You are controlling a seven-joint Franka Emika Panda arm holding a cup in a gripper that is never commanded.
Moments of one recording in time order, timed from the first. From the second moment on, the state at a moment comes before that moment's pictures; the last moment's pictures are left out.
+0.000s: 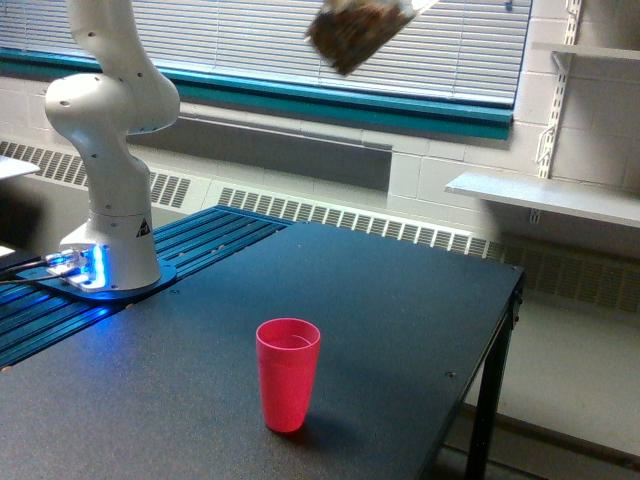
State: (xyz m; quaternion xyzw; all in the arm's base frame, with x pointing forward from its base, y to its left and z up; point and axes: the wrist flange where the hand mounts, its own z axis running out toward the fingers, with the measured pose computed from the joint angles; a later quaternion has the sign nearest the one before) arm 0.485 -0.228 0.577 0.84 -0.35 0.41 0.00
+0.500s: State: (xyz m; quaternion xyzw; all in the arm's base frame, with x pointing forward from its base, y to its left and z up) arm 0.432 -0.253 0.524 0.86 -0.35 0.38 0.03
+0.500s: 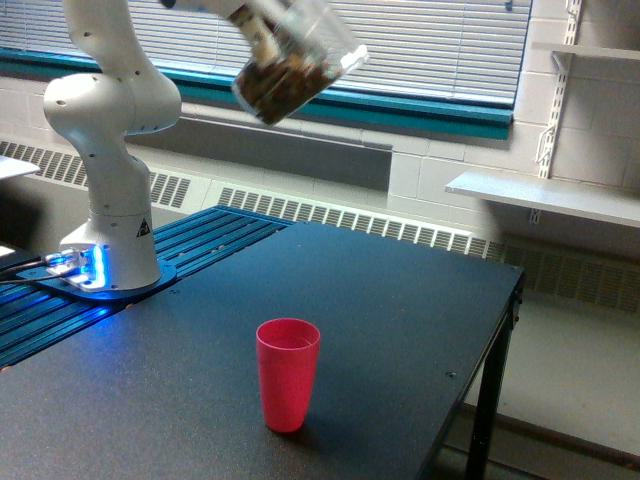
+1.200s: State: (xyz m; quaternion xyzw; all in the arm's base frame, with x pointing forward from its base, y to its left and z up) arm 0.397 -0.251 0.448 0.89 -0.32 0.32 0.05
